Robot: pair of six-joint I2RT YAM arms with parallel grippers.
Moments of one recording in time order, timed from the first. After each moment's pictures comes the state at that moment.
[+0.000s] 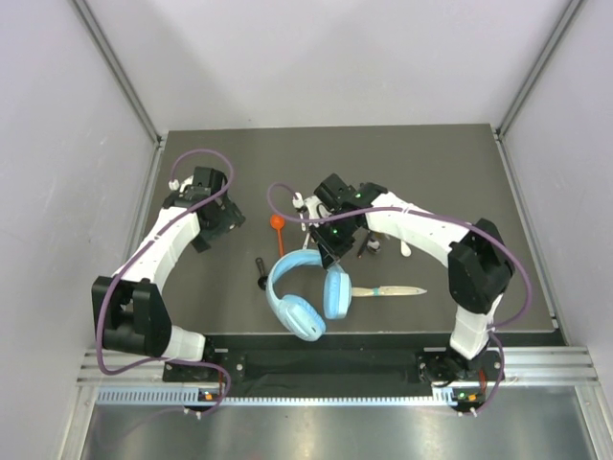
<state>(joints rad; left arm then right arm) -0.15 1.42 1.11 -0.80 -0.23 -0.78 0.80 1.80 1.48 -0.88 -0.32 0.04</state>
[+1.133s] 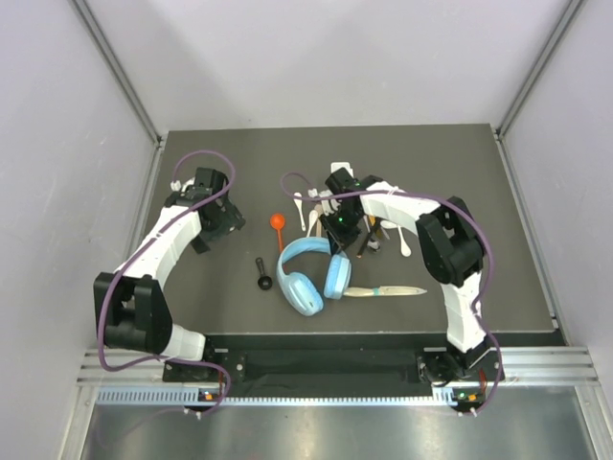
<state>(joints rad) -0.15 1.43 1.11 -0.82 -0.24 -0.76 0.63 2.06 1.54 -0.79 -0.33 0.03</state>
